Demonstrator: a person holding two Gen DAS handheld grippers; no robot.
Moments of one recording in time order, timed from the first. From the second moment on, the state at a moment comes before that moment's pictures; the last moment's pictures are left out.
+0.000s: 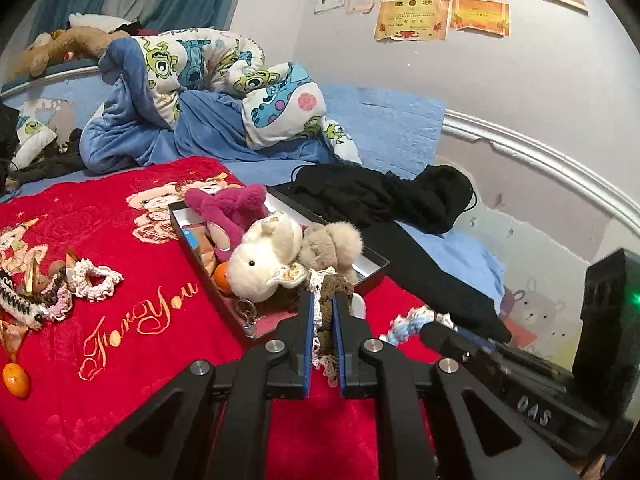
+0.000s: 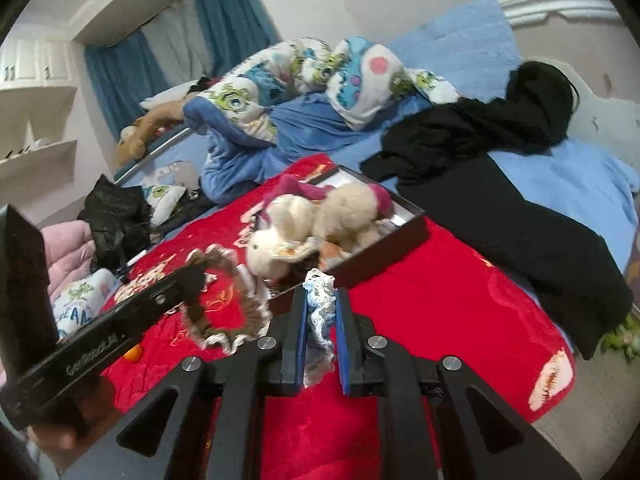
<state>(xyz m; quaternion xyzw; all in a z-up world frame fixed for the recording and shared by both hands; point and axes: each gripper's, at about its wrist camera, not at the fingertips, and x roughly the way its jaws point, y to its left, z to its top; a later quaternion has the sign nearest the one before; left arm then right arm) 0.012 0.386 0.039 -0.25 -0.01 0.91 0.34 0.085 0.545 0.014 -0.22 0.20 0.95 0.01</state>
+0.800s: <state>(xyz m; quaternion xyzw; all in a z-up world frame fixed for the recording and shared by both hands) -0.034 0.382 0.029 -0.26 -0.02 0.91 0.32 0.040 0.560 0.019 -0.18 0.26 0.95 0.02</state>
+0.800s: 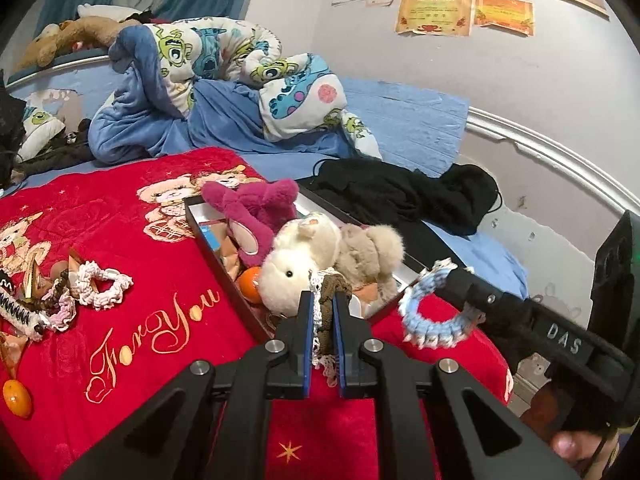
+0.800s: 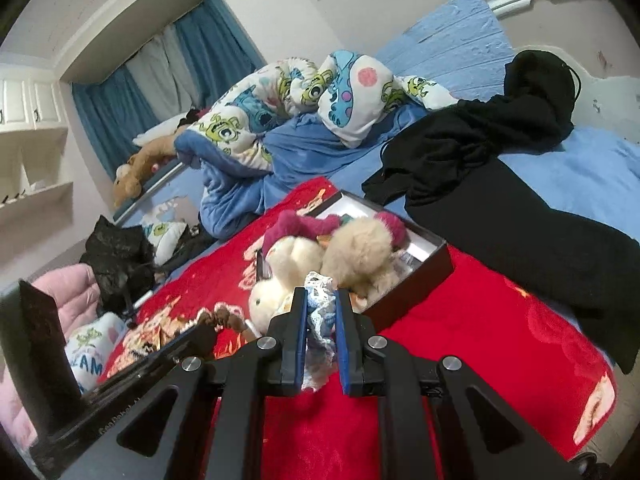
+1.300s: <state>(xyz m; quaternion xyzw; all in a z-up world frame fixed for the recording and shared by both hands) -0.072 0.397 0.016 -0.29 -0.04 0.91 0.30 0.009 0.587 0.010 -0.16 0.33 0.93 0.03</state>
